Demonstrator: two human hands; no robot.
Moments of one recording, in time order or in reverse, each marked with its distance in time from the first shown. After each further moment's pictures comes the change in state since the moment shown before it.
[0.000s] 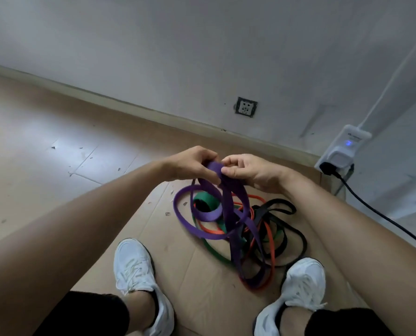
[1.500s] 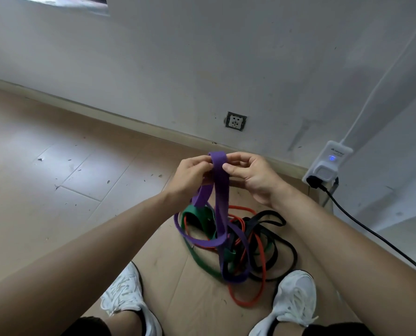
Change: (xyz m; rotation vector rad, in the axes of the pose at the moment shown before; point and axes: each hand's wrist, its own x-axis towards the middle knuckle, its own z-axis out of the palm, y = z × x) left_hand 0.003 0.015 0.045 -0.560 0.523 0.109; right_hand -0.017 -0.018 0.009 0.168 0.451 -0.194
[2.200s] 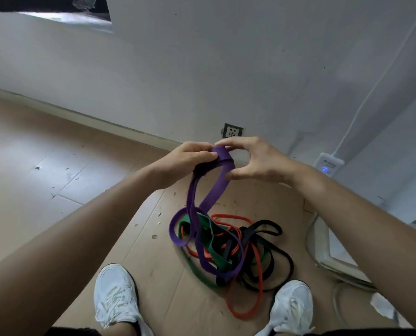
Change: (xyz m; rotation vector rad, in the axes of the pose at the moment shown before) left_hand 0.017 0.064 -0.028 0.240 -0.349 0.072; right_hand 0.006 -0.080 -0.022 -0.980 -0.239 -0.336
